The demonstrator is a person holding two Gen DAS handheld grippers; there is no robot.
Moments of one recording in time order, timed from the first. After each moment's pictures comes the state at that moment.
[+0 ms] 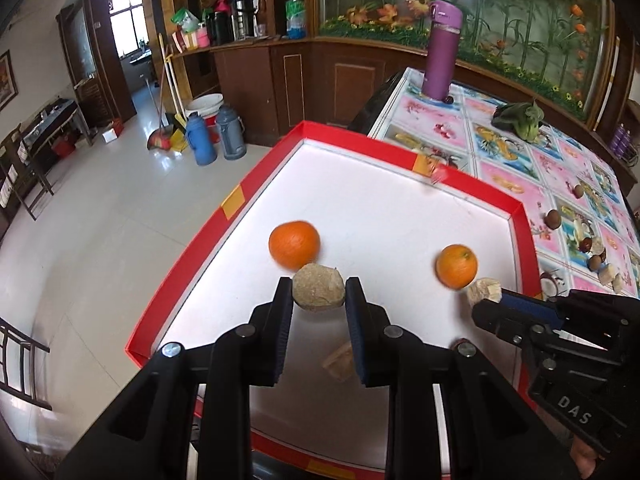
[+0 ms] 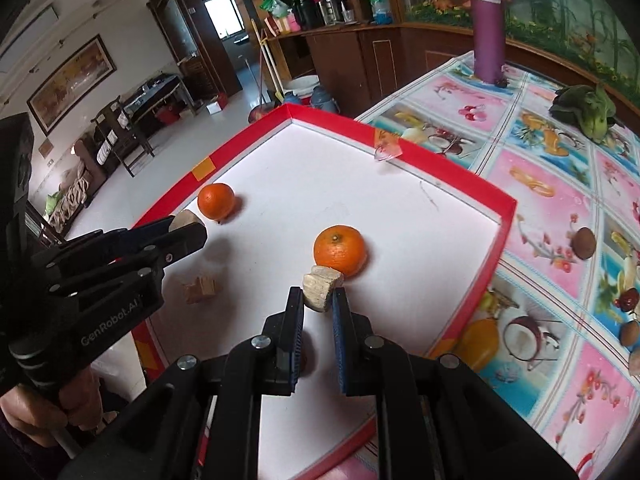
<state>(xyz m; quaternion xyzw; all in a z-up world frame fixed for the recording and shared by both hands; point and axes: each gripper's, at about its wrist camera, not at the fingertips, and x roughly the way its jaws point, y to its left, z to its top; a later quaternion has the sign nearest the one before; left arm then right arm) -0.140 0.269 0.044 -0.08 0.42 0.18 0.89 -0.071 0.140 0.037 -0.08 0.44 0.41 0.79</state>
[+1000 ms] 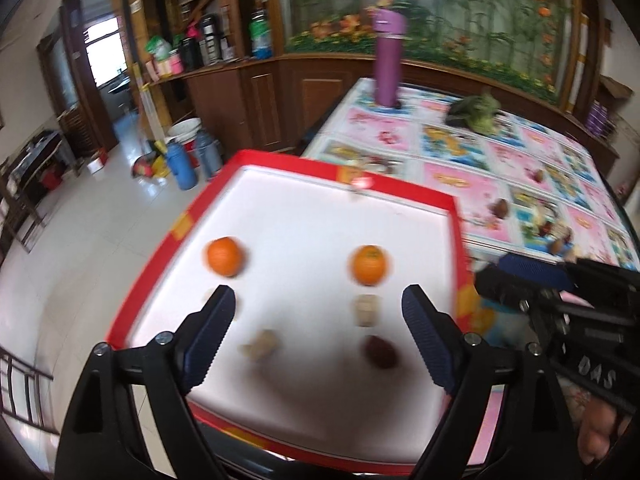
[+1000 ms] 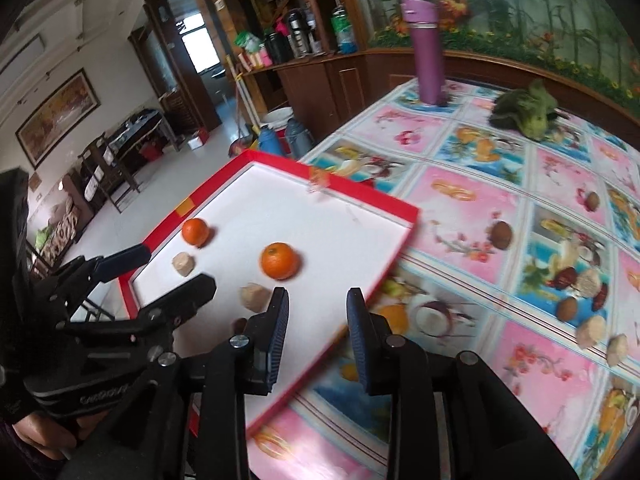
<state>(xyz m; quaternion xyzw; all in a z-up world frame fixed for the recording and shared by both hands) -0.146 0.202 0.075 -0.04 0.40 0.13 0.91 -0.068 0.065 0.072 -0.02 0.41 0.37 0.83</state>
